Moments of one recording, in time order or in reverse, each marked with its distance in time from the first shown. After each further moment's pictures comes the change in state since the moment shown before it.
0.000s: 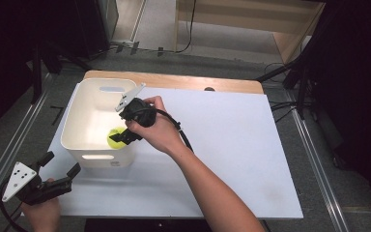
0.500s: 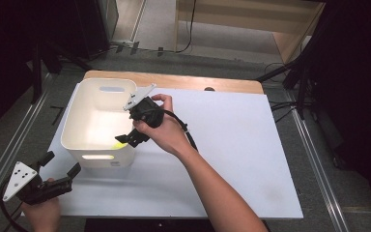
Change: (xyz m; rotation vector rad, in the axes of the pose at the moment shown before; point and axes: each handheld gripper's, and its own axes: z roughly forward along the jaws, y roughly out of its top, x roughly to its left) left arm 0.000 0.000 0.001 0.002 0.002 0.002; right arm 0.001 -0.012 -0.017 -0.057 -0.044 0.018
